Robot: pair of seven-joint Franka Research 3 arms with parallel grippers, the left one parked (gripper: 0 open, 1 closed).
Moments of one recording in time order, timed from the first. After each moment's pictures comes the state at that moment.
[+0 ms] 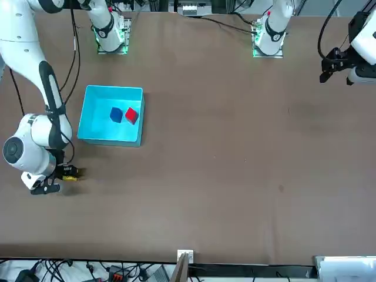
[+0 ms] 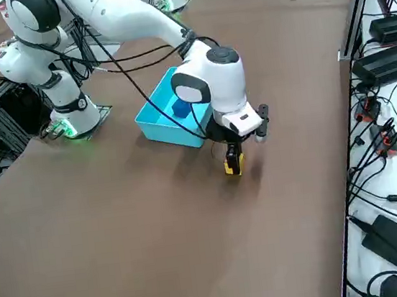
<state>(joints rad) -0.14 0.71 -0.01 -1.59 -0.09 2.34 -0.20</state>
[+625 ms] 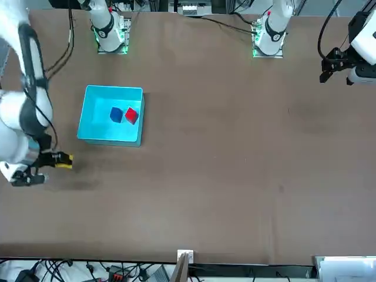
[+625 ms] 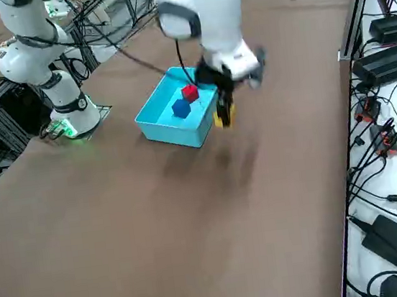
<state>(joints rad) -0.11 0.43 0.04 -1.56 0.01 1.91 -0.19</state>
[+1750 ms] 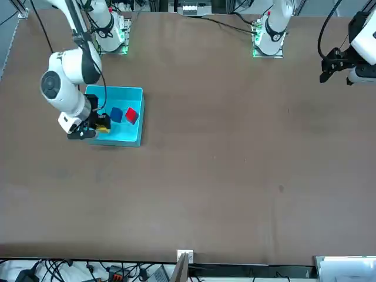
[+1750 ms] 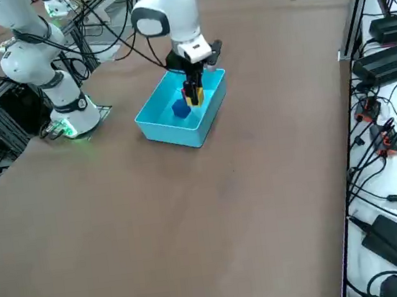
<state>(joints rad) 0.10 0.14 0.05 -2.29 0.02 2.39 0.05</state>
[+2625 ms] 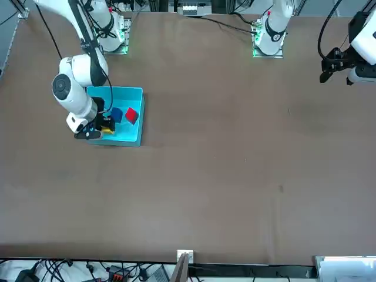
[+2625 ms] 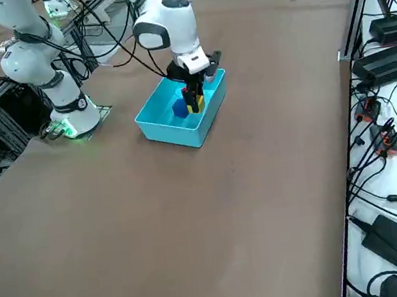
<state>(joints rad) 0.11 0.20 0.05 -2.31 0.02 2.49 0.10</state>
